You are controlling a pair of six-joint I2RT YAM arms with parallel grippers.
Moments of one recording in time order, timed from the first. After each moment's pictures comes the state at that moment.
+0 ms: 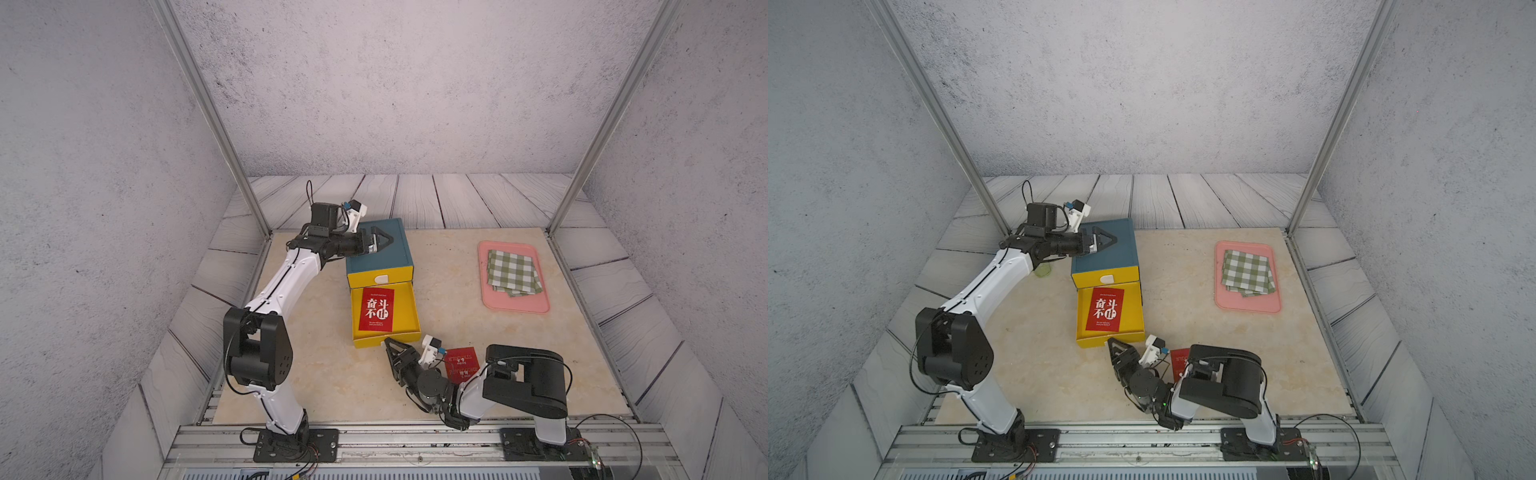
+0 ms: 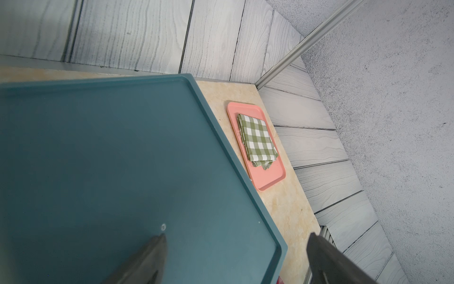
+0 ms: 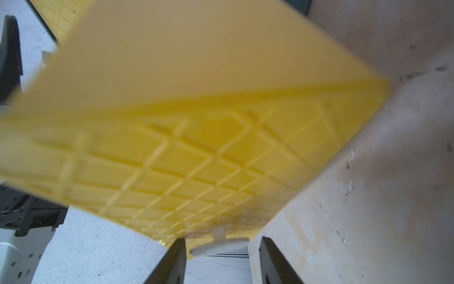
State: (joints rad) left arm -0.23 1.75 1.56 -0.42 0.75 -0.36; right arm 1.31 1.94 0.54 1.30 0.63 1.67
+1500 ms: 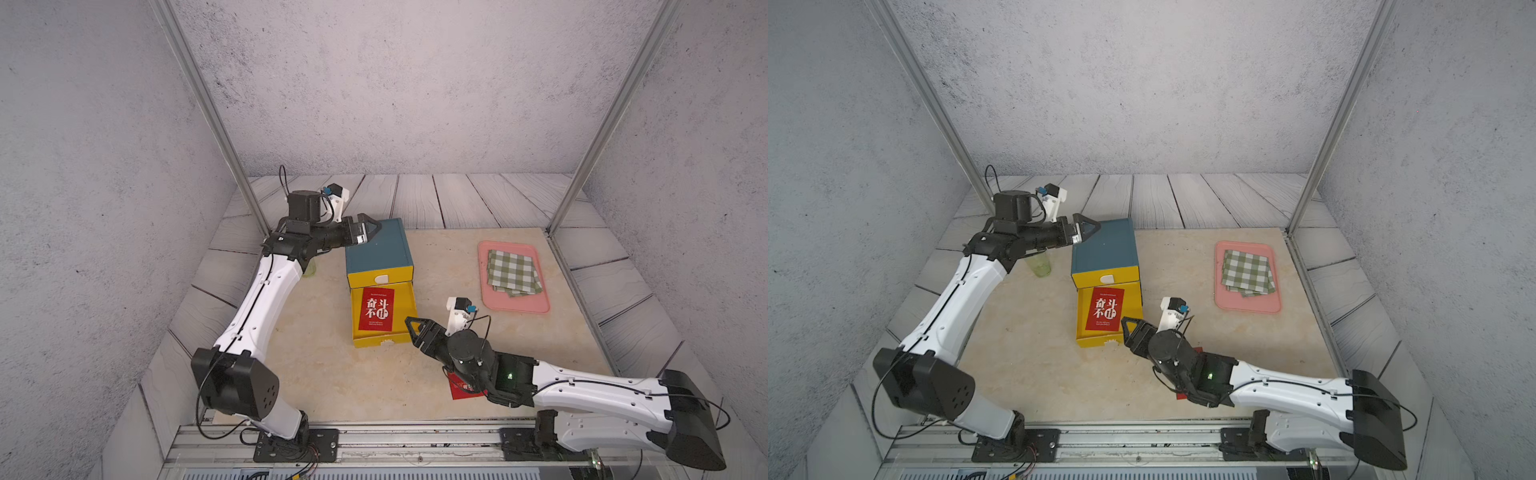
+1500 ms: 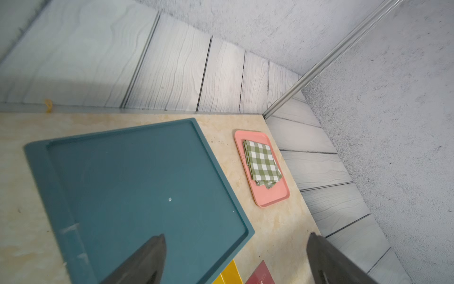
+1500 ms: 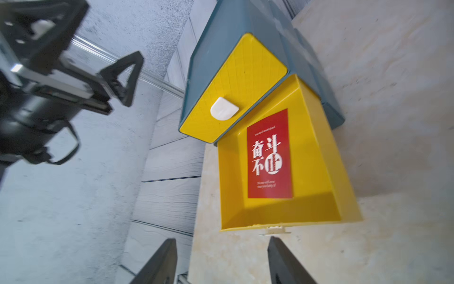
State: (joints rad) left arm -0.22 1.49 1.60 -0.57 0.58 -0.38; right arm 1.18 1.13 0.78 -0.03 0.45 1.17
